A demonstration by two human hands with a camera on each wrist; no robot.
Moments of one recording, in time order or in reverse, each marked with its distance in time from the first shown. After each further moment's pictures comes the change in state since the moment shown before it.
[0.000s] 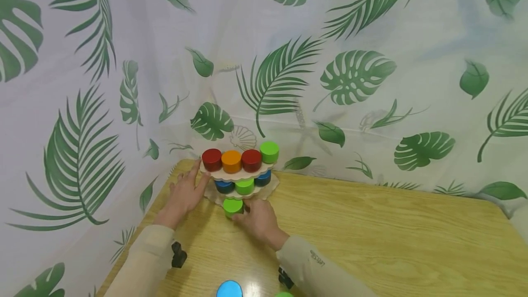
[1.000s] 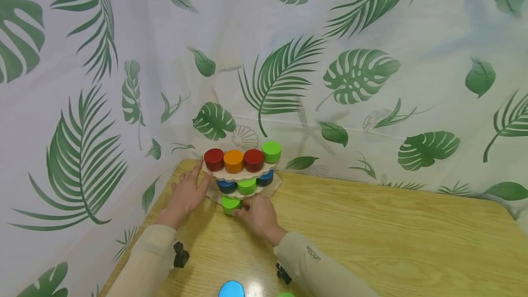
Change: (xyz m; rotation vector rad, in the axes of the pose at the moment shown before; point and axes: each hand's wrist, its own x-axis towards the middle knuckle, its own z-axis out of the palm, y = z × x) left_hand 0.000 0.001 -0.001 0.003 0.001 -0.014; right_hand 0.010 -0.001 0.006 -0.043 0.029 -0.011
